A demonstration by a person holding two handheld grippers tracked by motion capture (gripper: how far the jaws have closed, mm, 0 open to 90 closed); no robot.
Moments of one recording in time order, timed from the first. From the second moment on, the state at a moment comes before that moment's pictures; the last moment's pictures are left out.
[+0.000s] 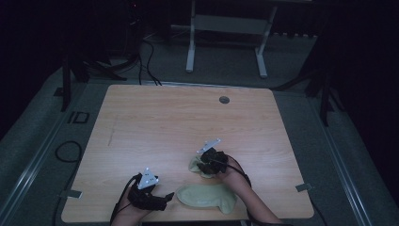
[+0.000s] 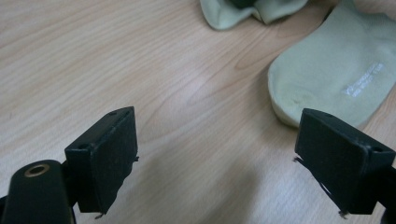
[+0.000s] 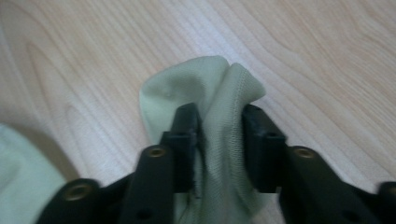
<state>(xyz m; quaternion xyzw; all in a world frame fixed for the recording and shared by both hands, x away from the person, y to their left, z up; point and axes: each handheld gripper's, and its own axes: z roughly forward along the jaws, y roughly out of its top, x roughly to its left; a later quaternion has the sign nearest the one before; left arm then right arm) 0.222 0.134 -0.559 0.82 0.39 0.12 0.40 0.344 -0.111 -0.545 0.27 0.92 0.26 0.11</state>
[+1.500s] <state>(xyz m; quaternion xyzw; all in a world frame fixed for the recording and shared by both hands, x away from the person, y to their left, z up) 0.321 0.052 -0.557 0.88 0.34 0.08 0.34 0.345 -0.135 -0.542 0.25 0.93 0.25 0.08</state>
